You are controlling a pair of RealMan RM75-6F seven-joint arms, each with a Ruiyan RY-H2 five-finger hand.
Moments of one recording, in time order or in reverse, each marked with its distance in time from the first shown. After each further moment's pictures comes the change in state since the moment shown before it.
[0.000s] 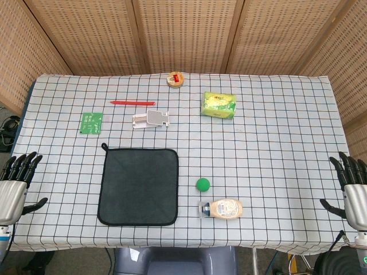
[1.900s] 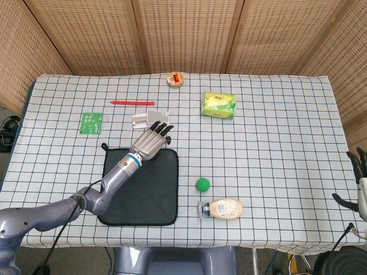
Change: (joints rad) left arm -0.910 -0.681 -0.222 0.716 -0.388 -0.835 0.133; right arm 0.014 0.005 0.051 0.052 0.140 -0.061 0.044
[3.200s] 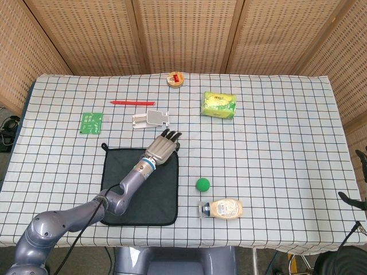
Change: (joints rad) left arm -0.088 -0.221 0.022 0.284 -0.054 -0.044 -0.049; right arm -0.001 0.016 0.014 0.028 0.028 -0.020 0.072
